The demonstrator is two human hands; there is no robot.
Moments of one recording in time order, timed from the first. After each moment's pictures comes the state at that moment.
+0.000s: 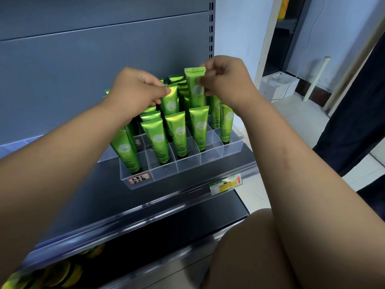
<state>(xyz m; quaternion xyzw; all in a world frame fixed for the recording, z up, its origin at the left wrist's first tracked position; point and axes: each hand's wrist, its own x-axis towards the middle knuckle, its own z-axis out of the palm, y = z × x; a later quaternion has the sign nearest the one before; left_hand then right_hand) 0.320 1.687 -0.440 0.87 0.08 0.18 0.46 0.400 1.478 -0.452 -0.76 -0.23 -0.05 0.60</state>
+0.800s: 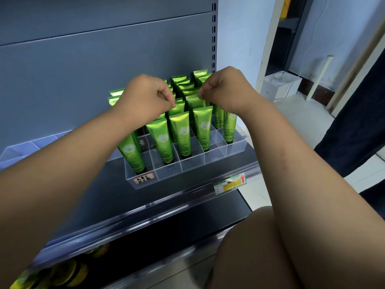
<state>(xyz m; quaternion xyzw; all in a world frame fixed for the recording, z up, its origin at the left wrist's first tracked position) 0.314 1.687 -0.449 0.94 0.00 0.18 0.29 0.400 1.476 -0.457 -0.87 -0.28 -0.08 0.40</state>
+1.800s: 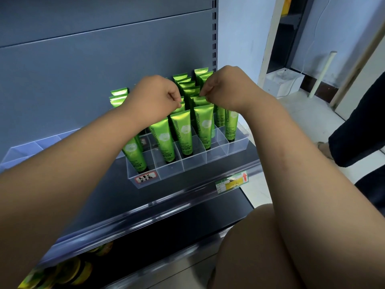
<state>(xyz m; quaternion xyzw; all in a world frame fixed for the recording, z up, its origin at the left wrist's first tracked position) 0.323 1.677 -0.448 0.97 -0.04 0.16 0.19 0.403 1.475 -0.456 -0.90 -0.32 -0.10 0.28</state>
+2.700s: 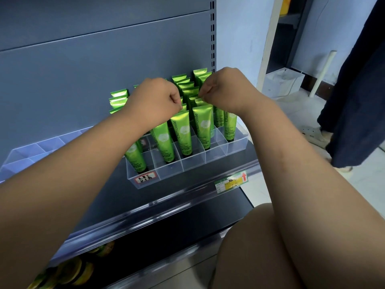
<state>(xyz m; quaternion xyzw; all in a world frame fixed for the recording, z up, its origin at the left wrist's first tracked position) 0.318 1.669 -0.448 0.97 -0.04 0.17 0.15 0.398 1.472 -0.459 -0.88 -0.33 -0.12 0.31</state>
